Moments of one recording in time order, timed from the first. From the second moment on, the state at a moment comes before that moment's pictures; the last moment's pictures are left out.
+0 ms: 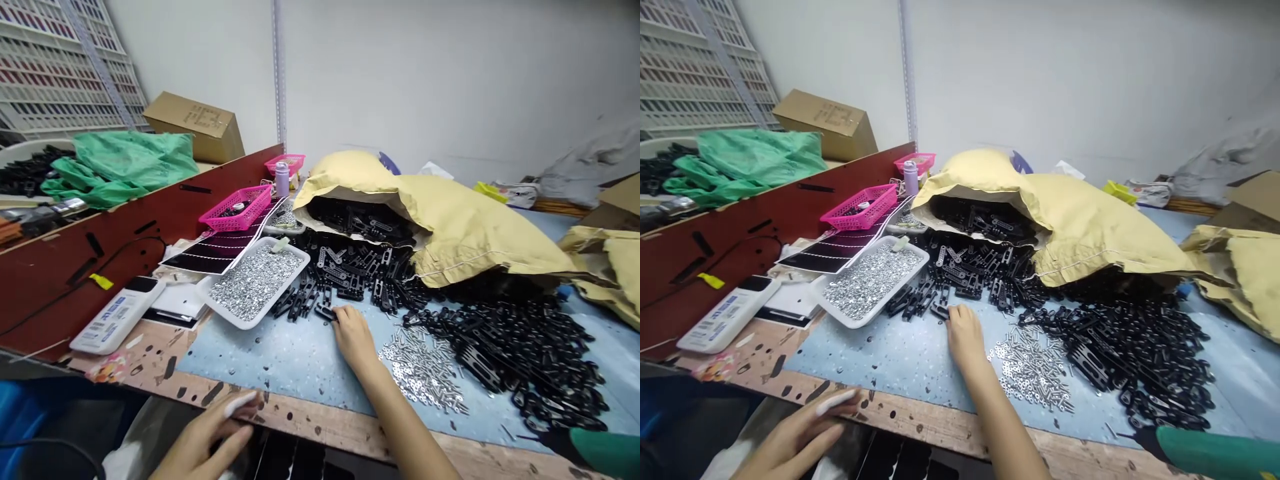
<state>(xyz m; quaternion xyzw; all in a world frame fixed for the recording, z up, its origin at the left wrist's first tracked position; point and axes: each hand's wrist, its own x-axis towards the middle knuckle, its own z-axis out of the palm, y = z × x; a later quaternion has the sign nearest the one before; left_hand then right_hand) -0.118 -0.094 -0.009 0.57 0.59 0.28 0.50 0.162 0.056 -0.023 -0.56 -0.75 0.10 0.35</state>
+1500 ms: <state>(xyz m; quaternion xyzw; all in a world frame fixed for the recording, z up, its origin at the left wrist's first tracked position) 0.039 0.031 0.015 0.80 0.45 0.22 0.32 0.225 -0.017 -0.018 -0.60 -0.75 0.02 0.27</state>
